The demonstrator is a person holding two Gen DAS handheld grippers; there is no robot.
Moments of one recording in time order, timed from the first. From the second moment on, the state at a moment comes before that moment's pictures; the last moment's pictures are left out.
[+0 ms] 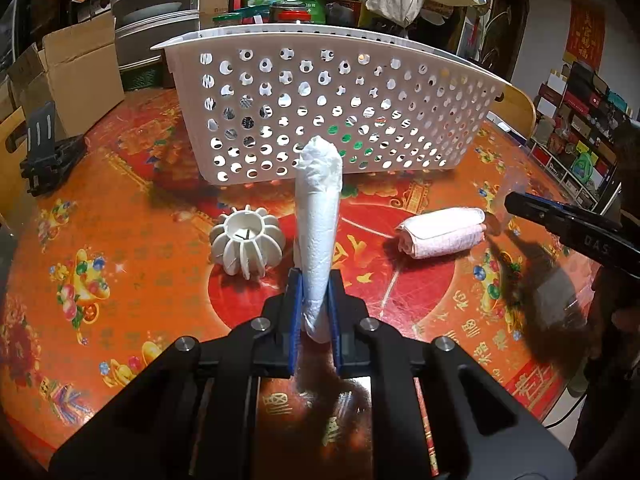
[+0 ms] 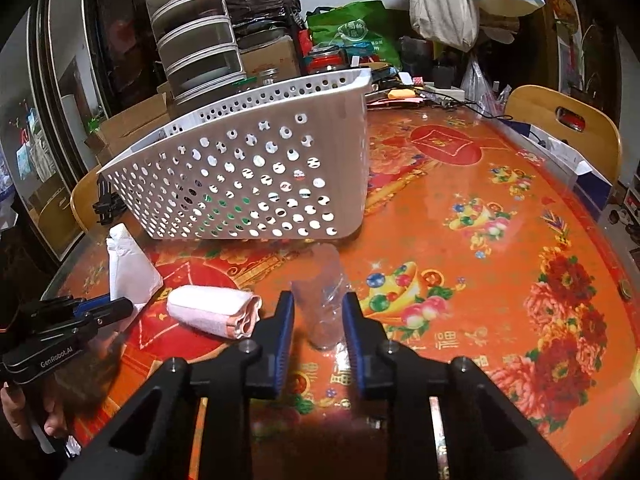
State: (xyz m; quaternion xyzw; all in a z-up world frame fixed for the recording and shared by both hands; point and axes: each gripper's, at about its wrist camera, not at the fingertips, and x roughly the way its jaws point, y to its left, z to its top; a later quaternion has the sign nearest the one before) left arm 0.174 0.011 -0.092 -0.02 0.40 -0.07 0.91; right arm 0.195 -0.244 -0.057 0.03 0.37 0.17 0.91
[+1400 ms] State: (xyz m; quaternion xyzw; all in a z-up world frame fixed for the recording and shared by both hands) left arm 0.130 0.020 -0.035 -0.03 0.31 -0.07 0.95; right arm 0.158 -0.253 -0.018 0.05 0.30 0.19 0.93
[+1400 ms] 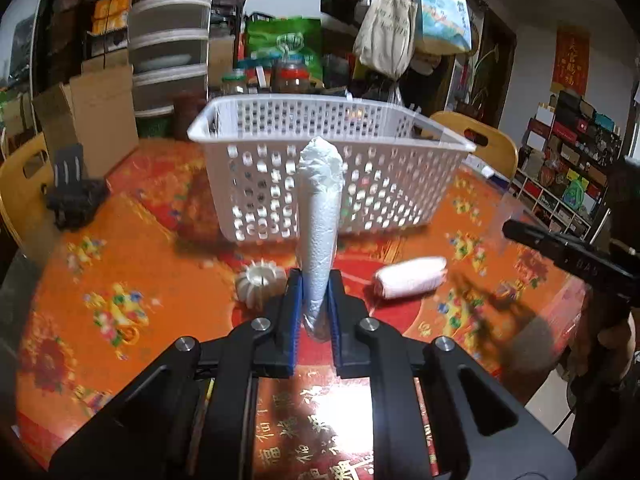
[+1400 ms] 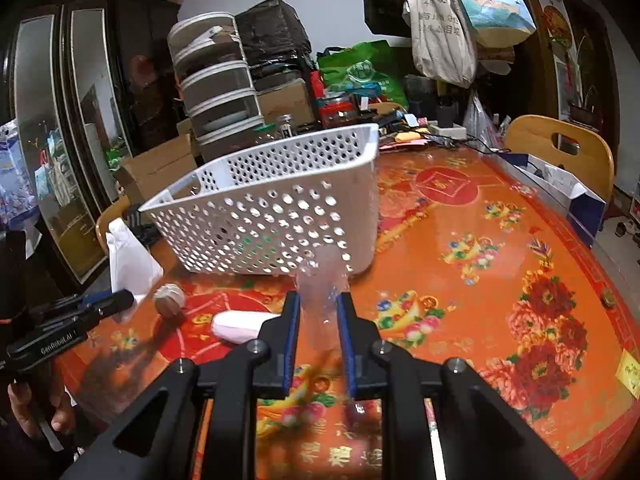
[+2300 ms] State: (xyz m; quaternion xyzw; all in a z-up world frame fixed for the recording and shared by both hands) left arm 0.139 0.044 0.060 -0.04 0.25 -0.07 0.97; right arm 0.169 -0.235 0.071 0.01 0.25 0.22 0.94
